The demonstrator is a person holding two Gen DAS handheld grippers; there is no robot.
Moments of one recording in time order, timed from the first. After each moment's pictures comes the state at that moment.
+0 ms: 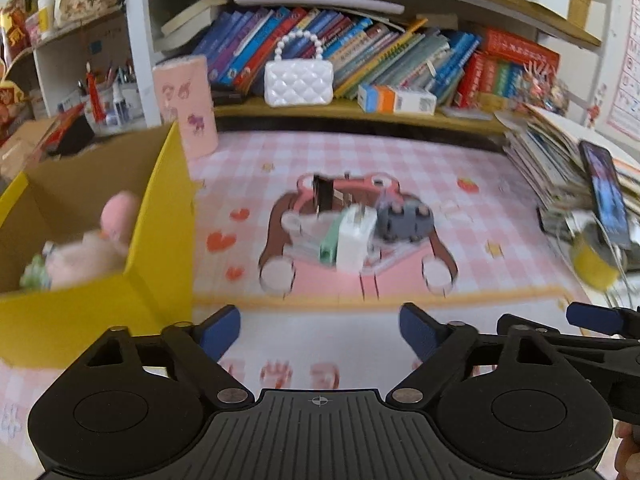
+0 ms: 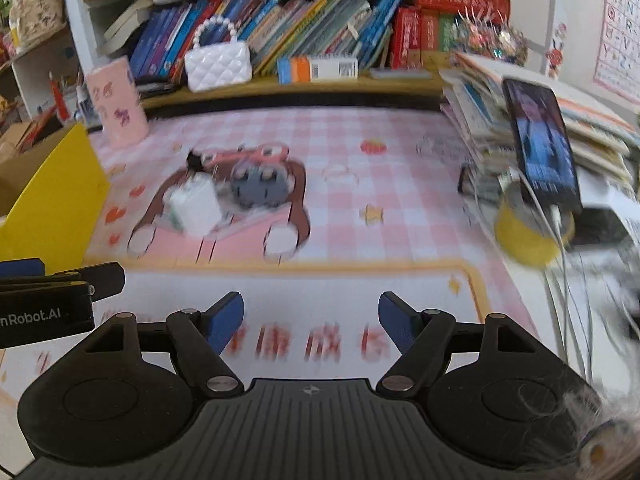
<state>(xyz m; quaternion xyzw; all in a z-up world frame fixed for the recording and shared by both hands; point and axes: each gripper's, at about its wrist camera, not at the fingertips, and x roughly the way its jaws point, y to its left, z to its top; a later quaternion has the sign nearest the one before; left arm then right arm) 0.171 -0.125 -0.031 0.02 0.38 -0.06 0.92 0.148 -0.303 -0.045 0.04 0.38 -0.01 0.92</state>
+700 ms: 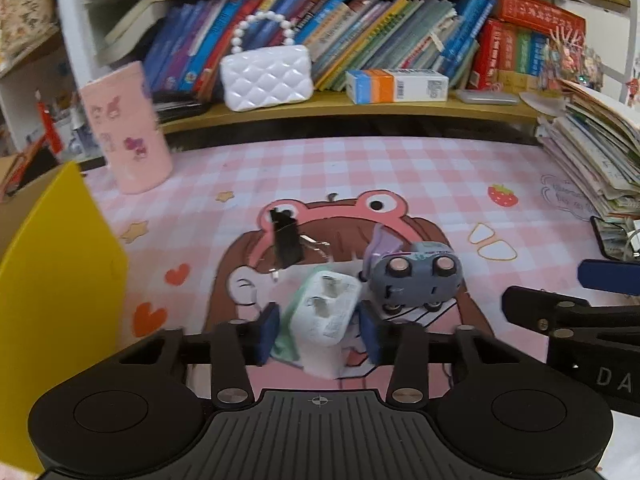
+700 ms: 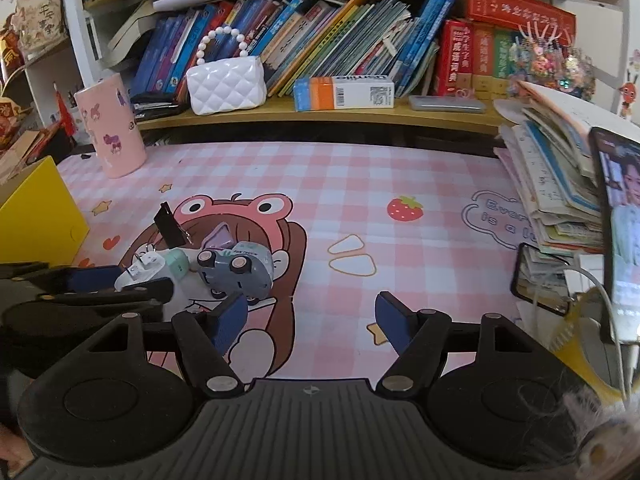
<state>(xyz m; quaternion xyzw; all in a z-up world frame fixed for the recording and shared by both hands) 0.278 -0.183 -0.084 0.06 0.38 -0.05 0.92 0.262 -0.341 -0.064 0.03 0.36 0.06 0.93</state>
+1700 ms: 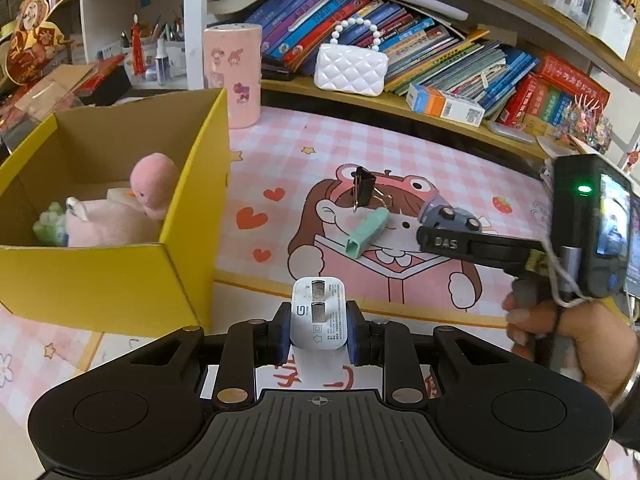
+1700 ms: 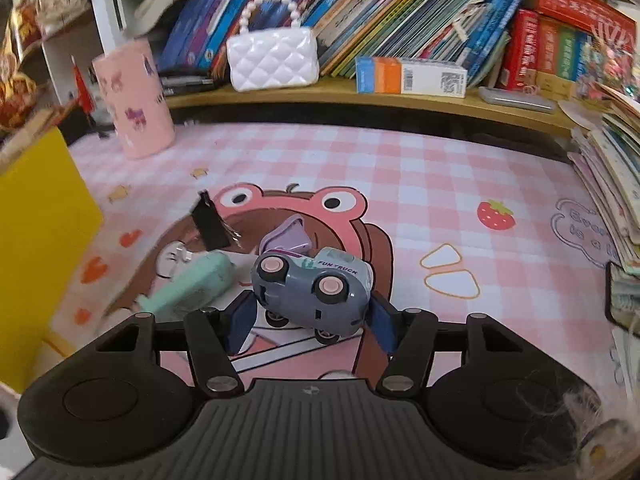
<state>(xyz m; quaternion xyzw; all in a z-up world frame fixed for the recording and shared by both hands) 0.175 -0.101 -0.033 -0.06 0.41 -0.01 0.91 0.299 -0.283 -0.091 0.03 0.37 0.10 0.92</state>
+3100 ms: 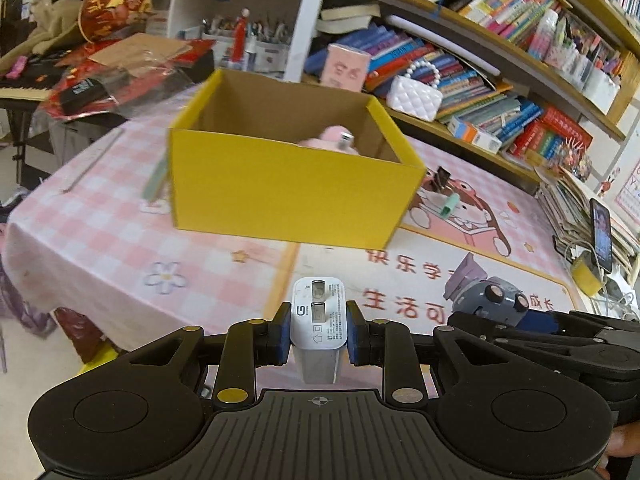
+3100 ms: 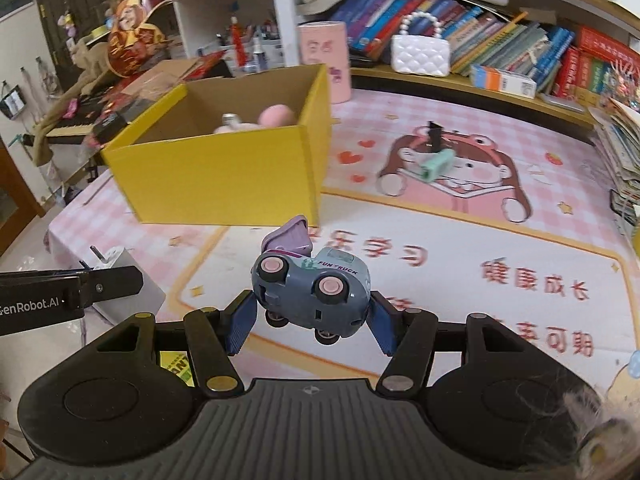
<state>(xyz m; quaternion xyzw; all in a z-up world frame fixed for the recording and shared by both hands) 0.019 0.091 -0.021 -0.12 0.38 -0.03 0.92 0.046 -0.109 -0.028 0.00 0.39 0.16 0.91</state>
